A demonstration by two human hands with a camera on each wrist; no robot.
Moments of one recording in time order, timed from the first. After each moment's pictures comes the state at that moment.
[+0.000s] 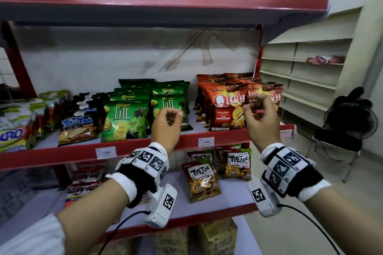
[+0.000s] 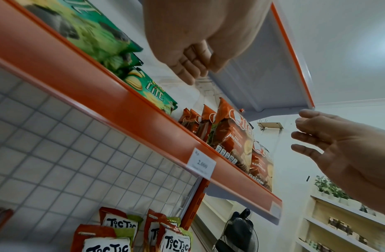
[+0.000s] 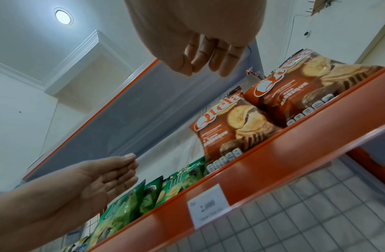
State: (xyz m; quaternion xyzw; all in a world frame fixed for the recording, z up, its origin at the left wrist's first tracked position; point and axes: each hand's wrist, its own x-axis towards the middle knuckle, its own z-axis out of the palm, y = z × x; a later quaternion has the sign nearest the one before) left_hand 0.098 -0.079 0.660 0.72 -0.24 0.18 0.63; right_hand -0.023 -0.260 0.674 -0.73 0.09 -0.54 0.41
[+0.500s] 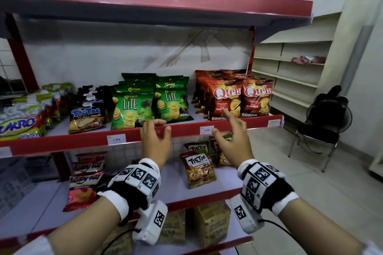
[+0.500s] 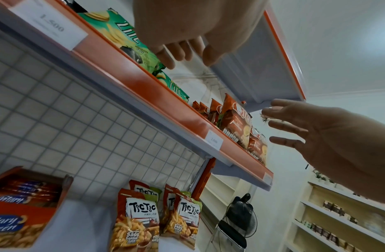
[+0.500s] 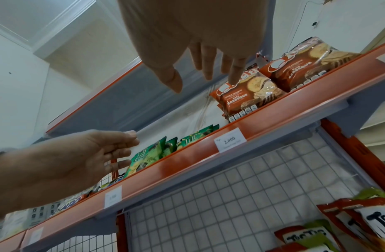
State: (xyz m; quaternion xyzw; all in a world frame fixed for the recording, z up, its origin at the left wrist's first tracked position) left_hand 0.062 -0.013 0.624 0.74 -0.22 0.21 0.61; right_hand -0.048 -0.177 0.631 -0.83 0.13 -0.38 0.39
